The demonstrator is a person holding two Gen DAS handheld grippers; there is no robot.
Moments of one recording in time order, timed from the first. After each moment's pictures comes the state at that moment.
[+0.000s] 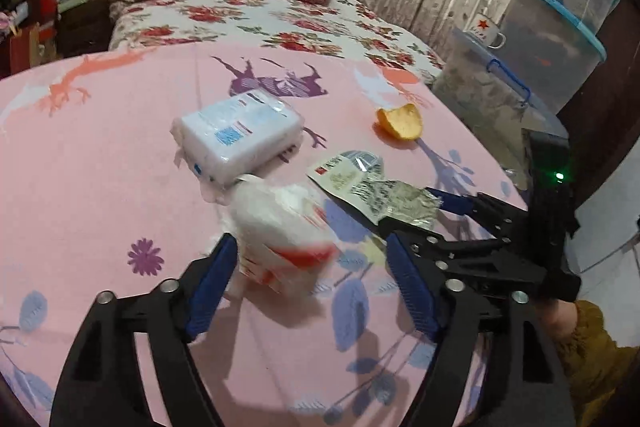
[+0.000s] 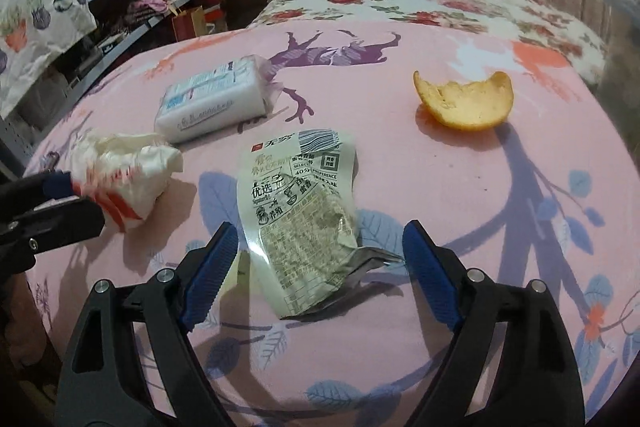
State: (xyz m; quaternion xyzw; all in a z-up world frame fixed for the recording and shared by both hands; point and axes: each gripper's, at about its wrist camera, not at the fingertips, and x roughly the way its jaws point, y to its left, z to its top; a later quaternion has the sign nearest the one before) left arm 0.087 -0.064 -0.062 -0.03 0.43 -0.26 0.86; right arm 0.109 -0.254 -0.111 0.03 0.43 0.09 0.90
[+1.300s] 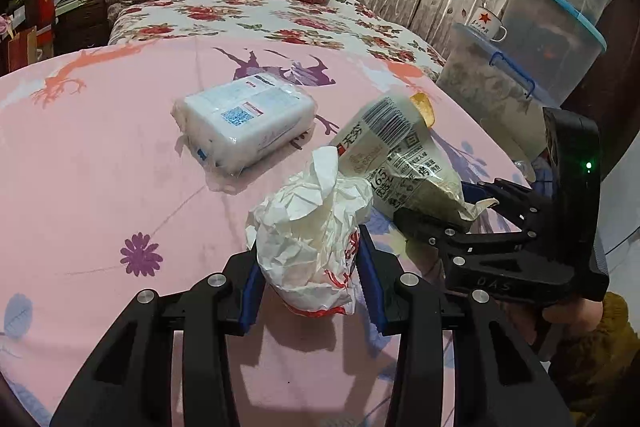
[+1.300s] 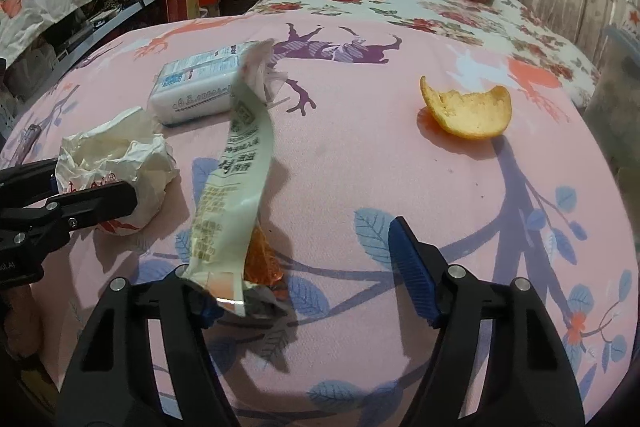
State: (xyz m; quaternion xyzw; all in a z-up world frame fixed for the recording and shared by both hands) left arm 0.091 -0.061 -0.088 -0.03 0.42 -0.27 0.86; right arm 0.104 -0.234 -0.111 -0.03 0.43 0.07 0.90
